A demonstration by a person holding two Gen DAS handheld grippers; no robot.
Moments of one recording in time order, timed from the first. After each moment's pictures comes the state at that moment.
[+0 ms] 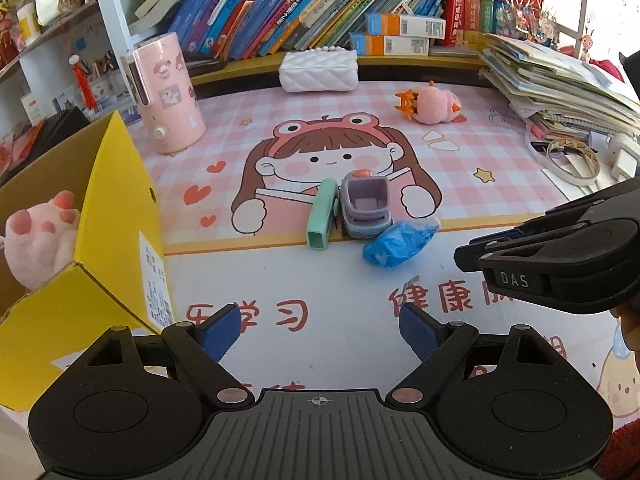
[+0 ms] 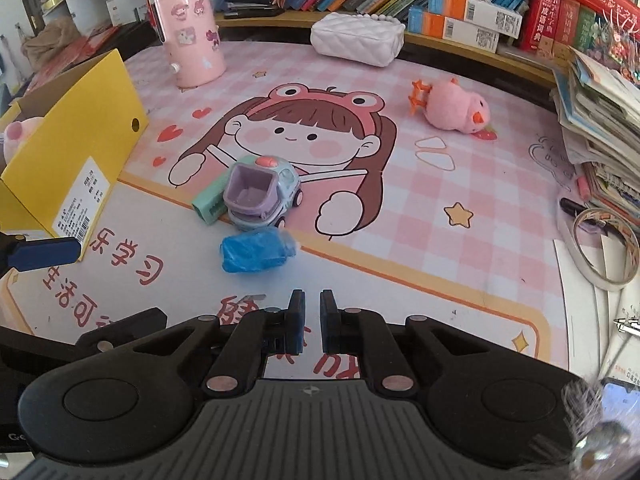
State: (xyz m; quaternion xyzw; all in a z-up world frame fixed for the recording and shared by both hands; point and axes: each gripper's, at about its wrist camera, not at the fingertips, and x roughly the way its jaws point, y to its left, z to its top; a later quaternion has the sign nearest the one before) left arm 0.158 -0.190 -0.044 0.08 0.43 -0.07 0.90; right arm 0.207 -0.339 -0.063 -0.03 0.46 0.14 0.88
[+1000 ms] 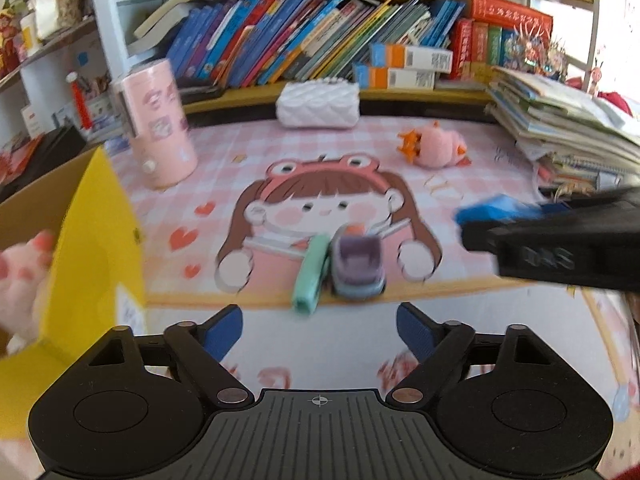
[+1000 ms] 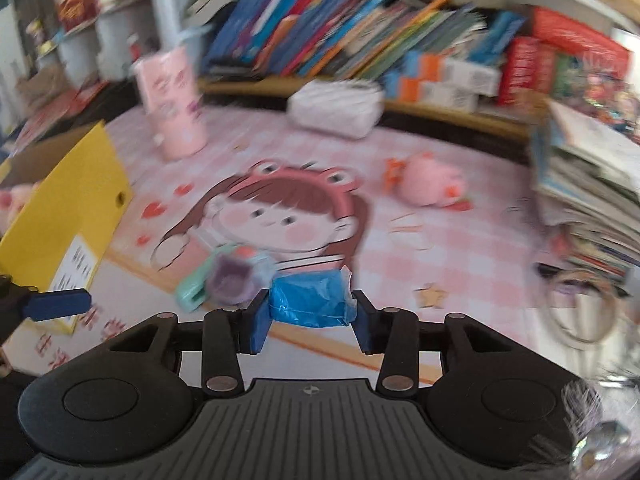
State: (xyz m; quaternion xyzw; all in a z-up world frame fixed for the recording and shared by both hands) left arm 0.195 -0.208 -0.042 0.06 0.39 -0.07 0.92; right arm 0.222 -0.360 -0.031 0.00 0.38 0.10 0.92
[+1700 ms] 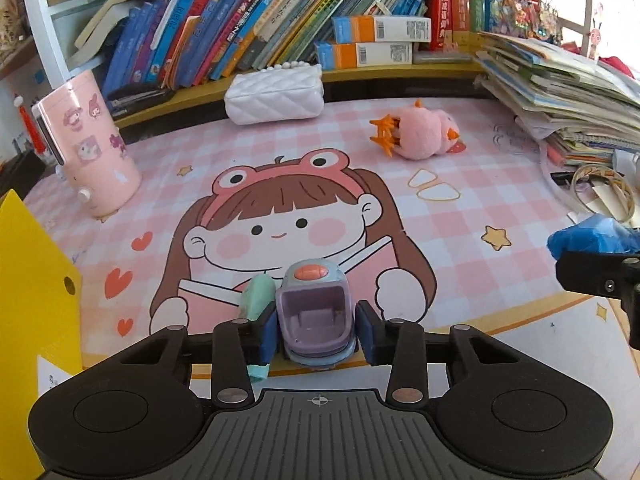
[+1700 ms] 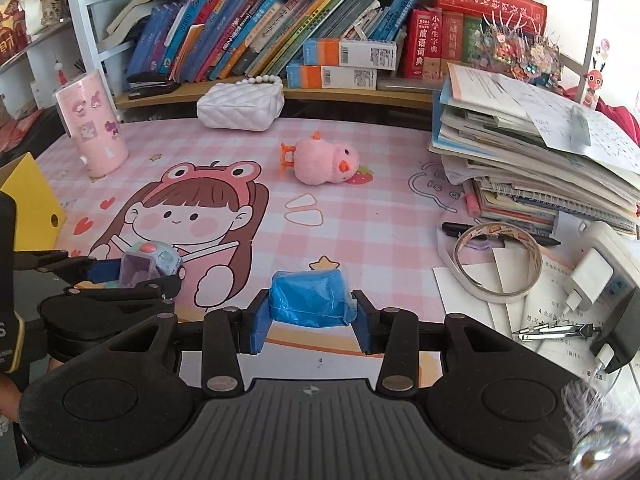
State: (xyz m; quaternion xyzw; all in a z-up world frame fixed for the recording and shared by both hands) left arm 0.254 -0.245 -0.074 0.10 0.41 -0.09 0.90; right arm 0.213 -0.409 -0.037 0.02 0.40 0.03 0.92
